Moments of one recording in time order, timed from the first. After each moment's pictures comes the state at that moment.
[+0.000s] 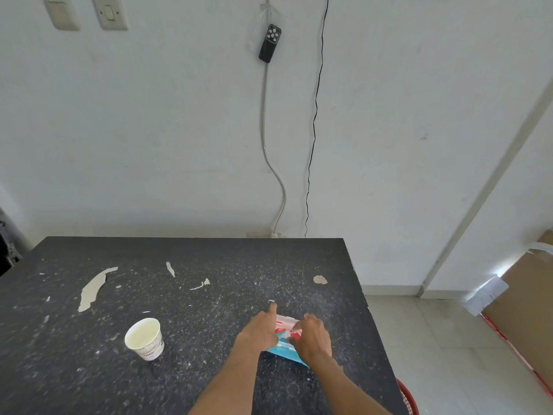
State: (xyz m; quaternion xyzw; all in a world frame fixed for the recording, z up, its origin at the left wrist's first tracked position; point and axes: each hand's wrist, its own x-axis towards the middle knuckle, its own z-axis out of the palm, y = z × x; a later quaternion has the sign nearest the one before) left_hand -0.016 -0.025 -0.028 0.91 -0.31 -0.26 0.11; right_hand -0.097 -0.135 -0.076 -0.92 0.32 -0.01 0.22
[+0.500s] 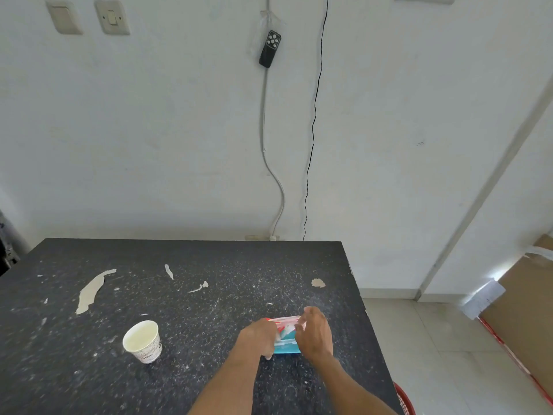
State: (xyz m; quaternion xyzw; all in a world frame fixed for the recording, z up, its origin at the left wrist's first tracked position) left_hand -0.016 -0.027 -0.020 0.89 -0.35 -0.30 -0.03; right_hand -0.094 -0.143 -0.060 -0.90 0.35 -0.08 0.26
